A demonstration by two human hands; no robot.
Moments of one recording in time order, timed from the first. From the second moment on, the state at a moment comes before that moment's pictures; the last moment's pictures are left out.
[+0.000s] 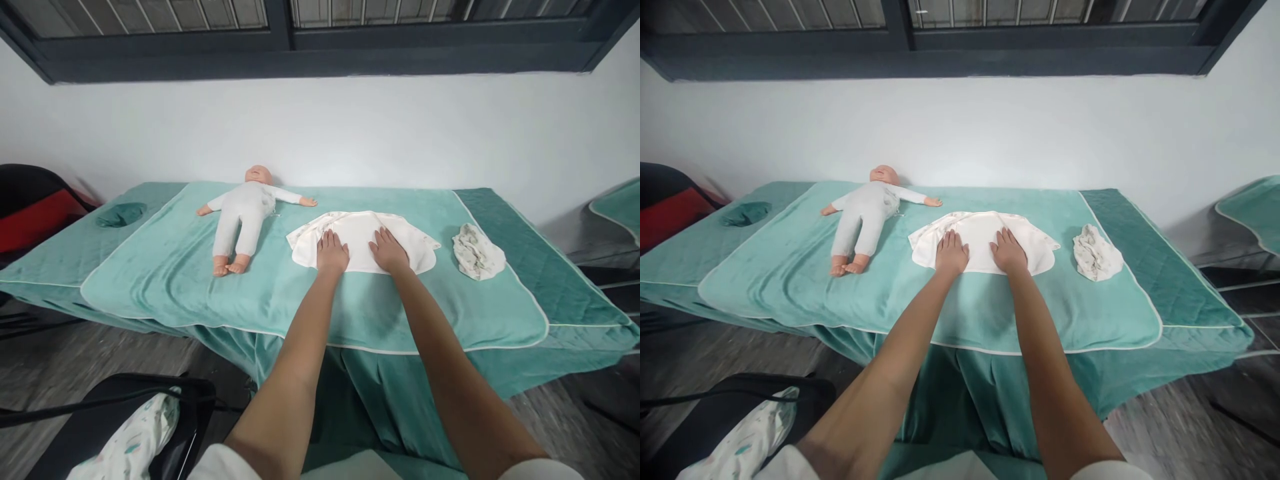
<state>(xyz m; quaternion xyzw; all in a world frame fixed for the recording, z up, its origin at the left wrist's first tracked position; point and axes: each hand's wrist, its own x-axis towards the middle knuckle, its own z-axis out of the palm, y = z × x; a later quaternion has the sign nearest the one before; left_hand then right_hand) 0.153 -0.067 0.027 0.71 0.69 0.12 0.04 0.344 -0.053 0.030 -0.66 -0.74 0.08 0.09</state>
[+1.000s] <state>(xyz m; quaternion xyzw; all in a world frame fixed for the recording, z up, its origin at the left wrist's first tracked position) 0.002 -0.032 0.017 0.52 0.81 0.26 -0.02 0.341 -0.141 0.017 -0.61 -0.76 -0.02 0.23</state>
